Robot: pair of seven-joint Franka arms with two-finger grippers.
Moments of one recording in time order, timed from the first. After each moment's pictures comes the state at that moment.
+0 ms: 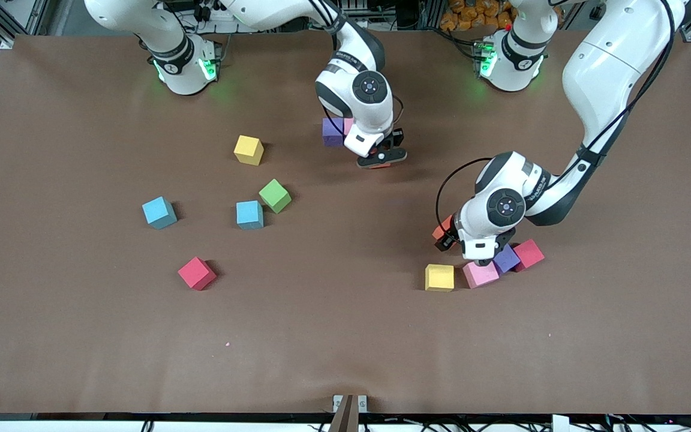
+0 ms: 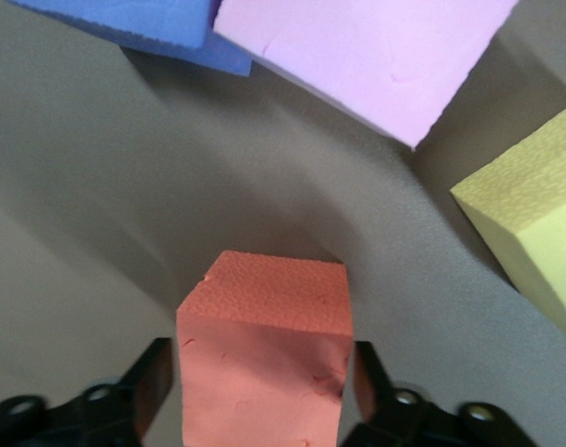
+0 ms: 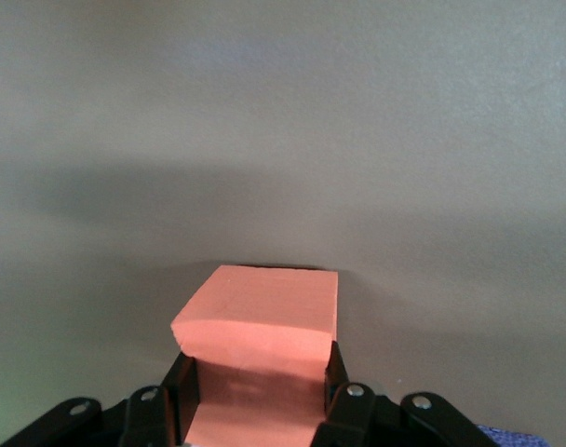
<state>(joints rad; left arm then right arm) 0.15 0.66 -0.60 -1.85 0.32 2.25 -1.41 0.98 0.66 0.07 -1.66 0.18 2.33 0.76</state>
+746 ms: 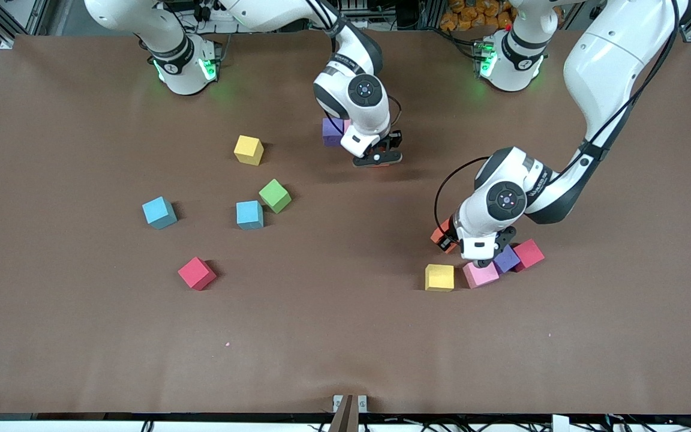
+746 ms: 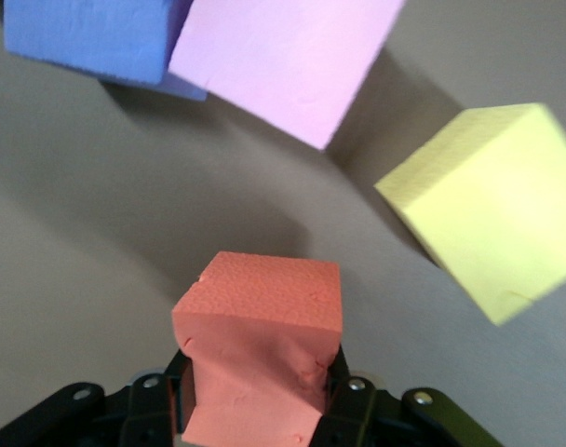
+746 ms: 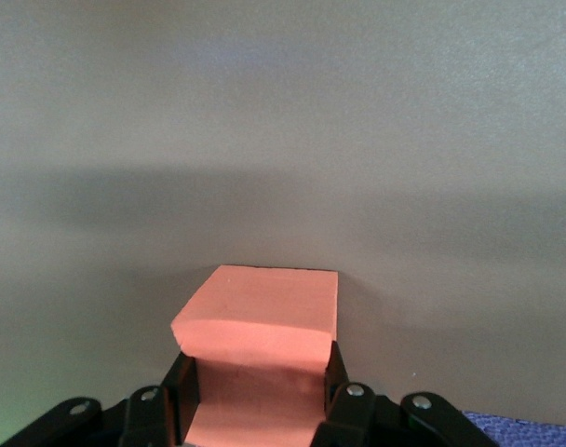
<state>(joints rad) 0.15 0.62 -0.63 -1.83 0.34 2.26 -1.38 0.98 0.66 0.07 -1.69 0.22 2.38 0.81</state>
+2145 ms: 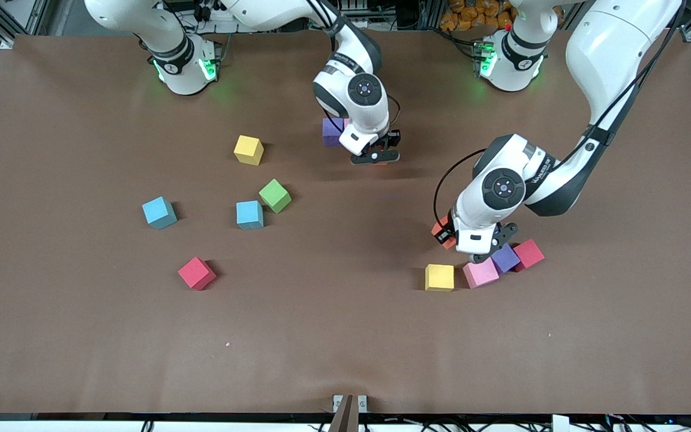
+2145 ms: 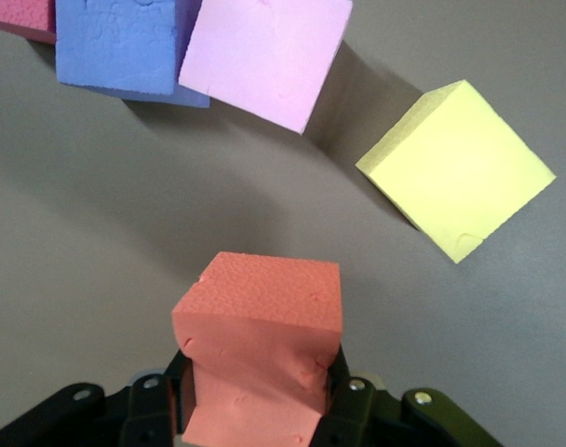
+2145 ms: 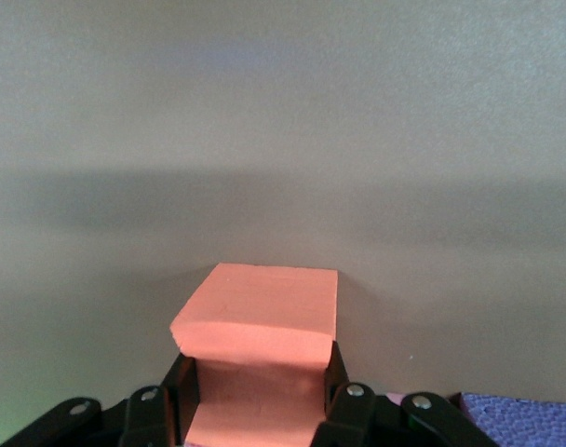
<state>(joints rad) 0.15 0.58 -0.66 -1.80 0.34 2.16 -1.33 0.99 0.65 0.07 -1.71 0.22 2.38 0.84</state>
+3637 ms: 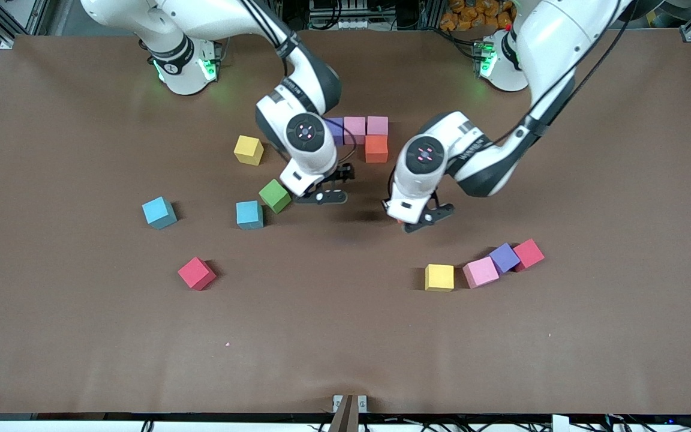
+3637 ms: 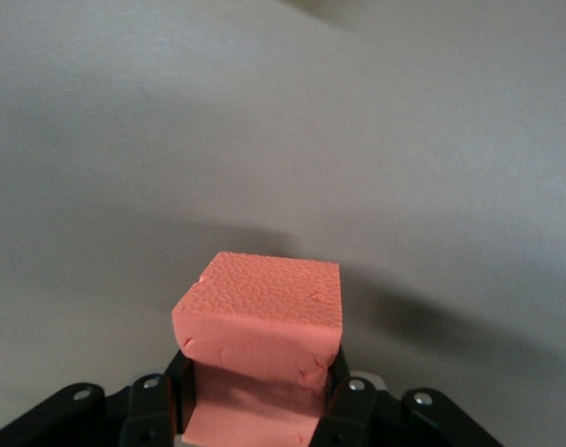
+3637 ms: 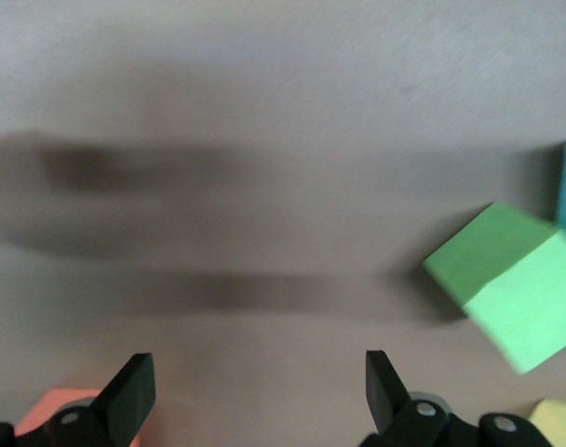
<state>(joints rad) -0.08 0.60 -0.66 -1.81 0.40 2.15 -1.27 0.71 0.52 0.04 -1.74 0.13 2.13 0.61</state>
